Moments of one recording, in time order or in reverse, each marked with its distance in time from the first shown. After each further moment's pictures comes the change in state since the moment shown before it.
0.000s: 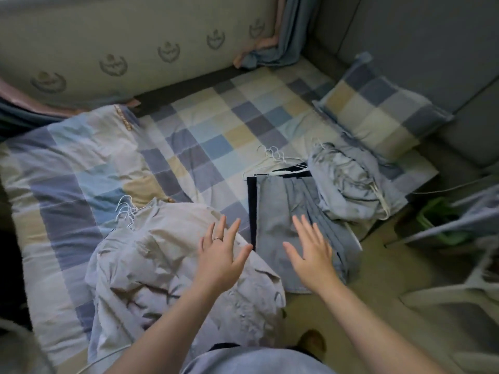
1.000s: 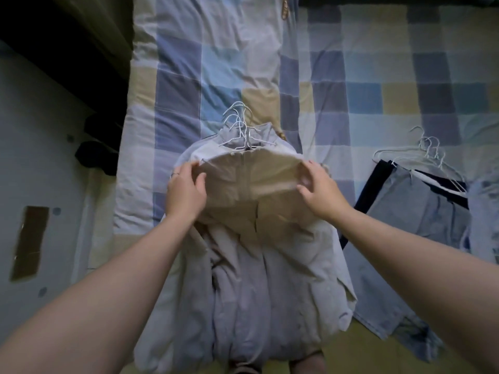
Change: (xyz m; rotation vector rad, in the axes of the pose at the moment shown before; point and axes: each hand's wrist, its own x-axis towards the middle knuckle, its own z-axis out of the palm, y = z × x) left_hand 0.015 -0.350 -0.018 -0.326 0.569 -0.724; right_hand 0.213 -0.169 0.257 -0.173 -0.481 -0.383
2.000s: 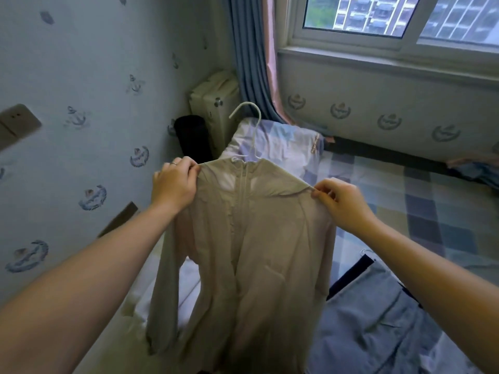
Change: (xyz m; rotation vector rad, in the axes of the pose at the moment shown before) left_hand -0.283 0.164 -0.214 0.275 0.613 0.121; right_hand -0.249 -0.054 -0.248 -0.064 0.198 -0.763
